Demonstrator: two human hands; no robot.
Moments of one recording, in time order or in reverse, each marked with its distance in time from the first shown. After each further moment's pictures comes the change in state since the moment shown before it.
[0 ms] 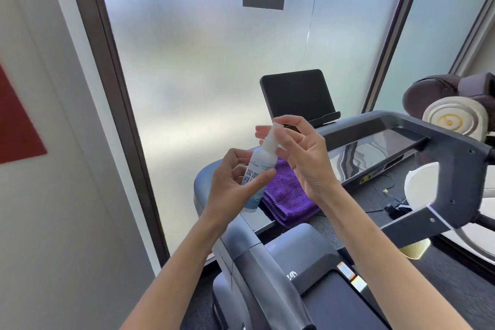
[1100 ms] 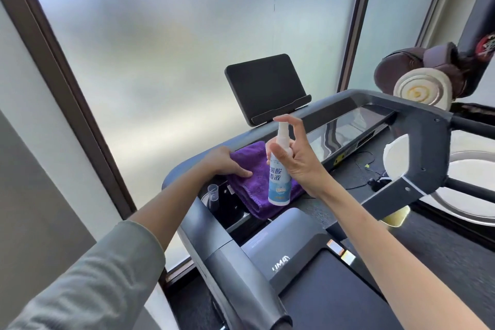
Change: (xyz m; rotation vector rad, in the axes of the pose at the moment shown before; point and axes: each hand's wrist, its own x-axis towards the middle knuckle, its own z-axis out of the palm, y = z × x) left_hand 0.108 -0.046 0.029 0.887 -0.426 -0.471; right_hand -0.015 0.028 -0.076 -0.280 -0.052 0.001
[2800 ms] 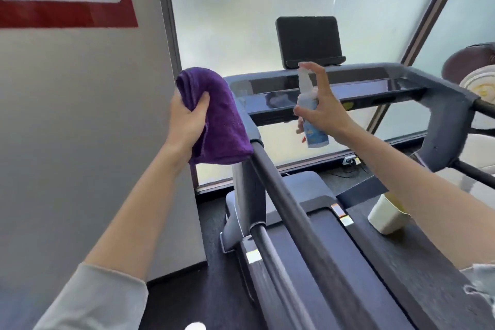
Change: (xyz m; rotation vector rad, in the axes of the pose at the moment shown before) left_hand -0.348 0.004 0.076 -0.883 0.891 0.107; right_hand -0.161 -0.118 -0.018 -0.388 -0.225 0.013
